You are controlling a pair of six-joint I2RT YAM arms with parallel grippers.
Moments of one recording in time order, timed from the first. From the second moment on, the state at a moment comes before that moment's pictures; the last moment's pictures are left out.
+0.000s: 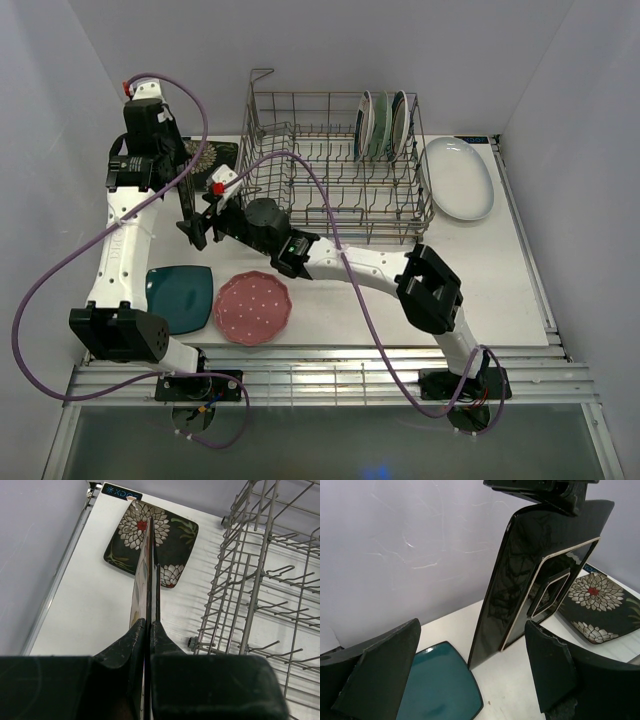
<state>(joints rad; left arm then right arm) -0.03 1.47 1.70 -0.69 -0.24 -0.18 1.17 2.07 1.72 0.49 0.05 0.08</state>
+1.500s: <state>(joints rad) -0.03 1.34 1.53 -0.61 -0.23 -0.37 1.16 2.32 2.11 0.28 0.30 0.13</state>
